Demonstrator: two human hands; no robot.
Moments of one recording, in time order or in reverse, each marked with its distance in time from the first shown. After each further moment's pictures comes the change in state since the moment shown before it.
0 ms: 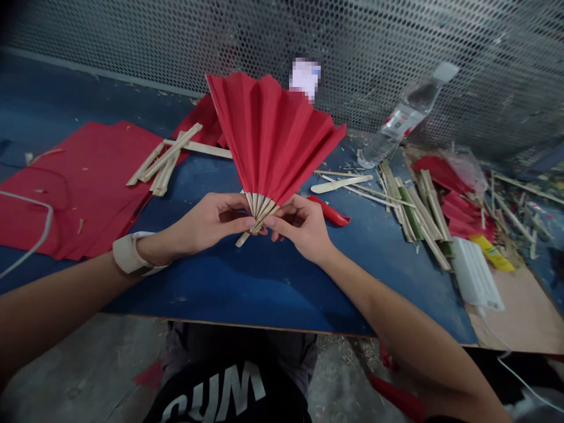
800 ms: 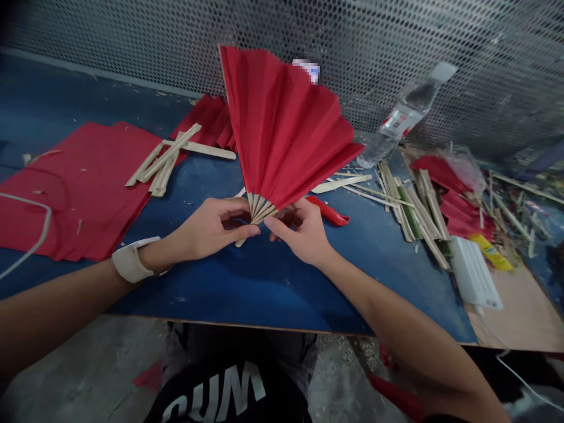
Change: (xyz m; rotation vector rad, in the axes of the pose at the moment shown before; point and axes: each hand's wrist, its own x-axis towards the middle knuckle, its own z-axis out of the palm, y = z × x) left_hand -0.004 0.000 0.004 0.291 0.058 0.025; right_hand -0.002 0.000 0.004 -0.080 0.043 -0.091
